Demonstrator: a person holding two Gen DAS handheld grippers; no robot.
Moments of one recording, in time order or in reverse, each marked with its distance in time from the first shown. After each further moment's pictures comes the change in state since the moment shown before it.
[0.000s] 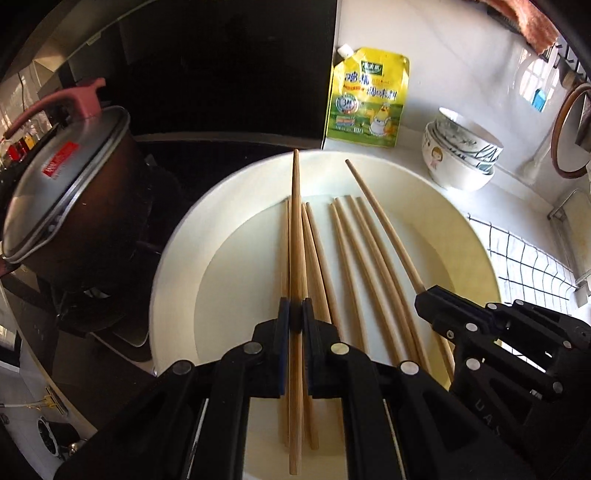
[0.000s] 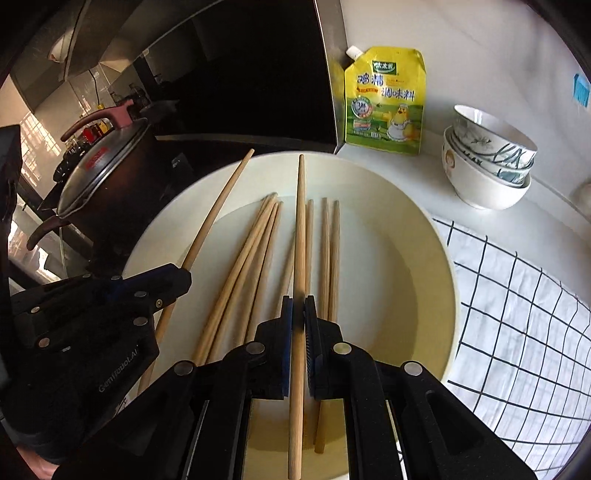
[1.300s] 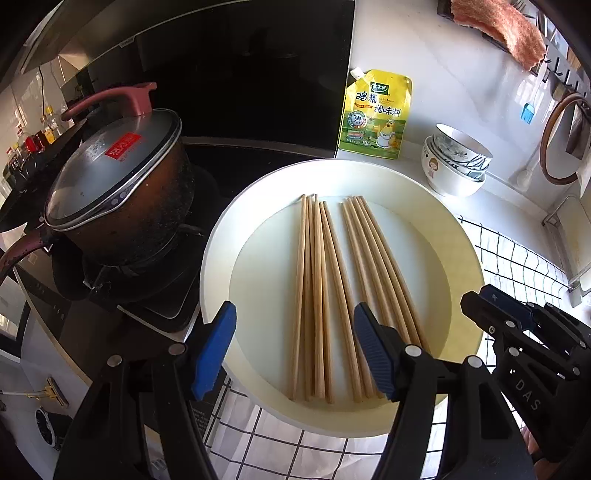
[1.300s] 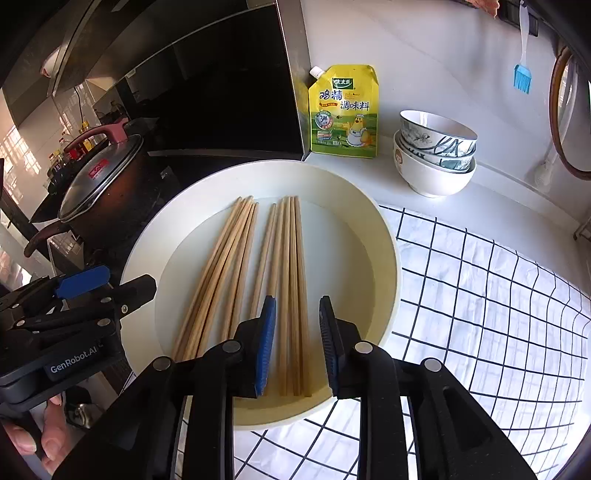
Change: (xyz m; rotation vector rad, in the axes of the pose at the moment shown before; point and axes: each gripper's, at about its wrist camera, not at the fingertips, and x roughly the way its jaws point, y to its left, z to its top) left arm -0.051 0.016 -0.031 -0.038 -0.062 0.022; right arm -0.062 -0.003 -0.032 0.041 -0.088 -0.090
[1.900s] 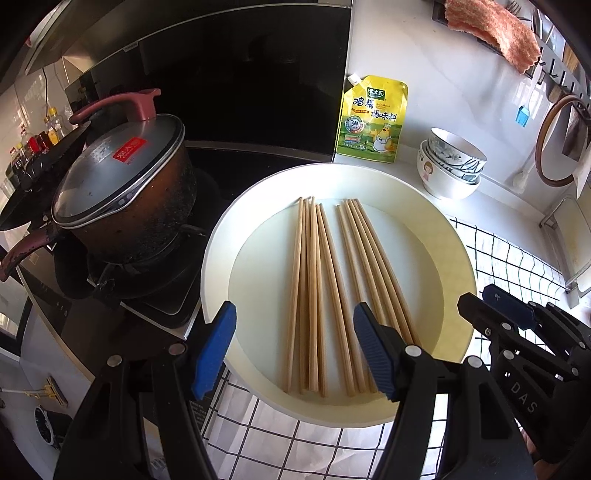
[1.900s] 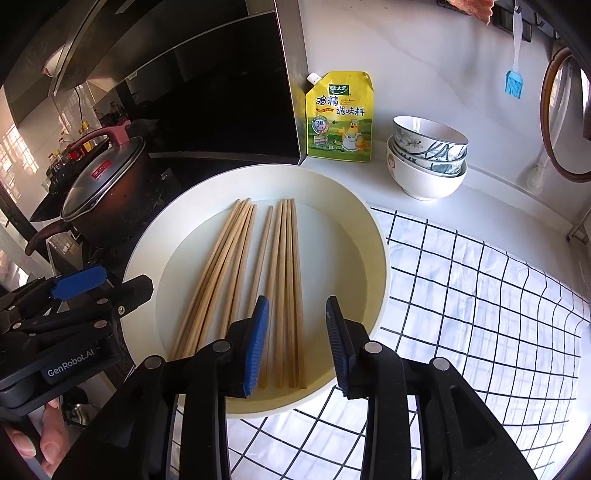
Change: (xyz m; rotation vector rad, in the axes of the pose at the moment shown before) left arm -0.010 -0.004 -0.004 -0.003 -0.014 0.002; right arm -0.011 -0.002 -0.002 -0.006 -0.007 -0.016
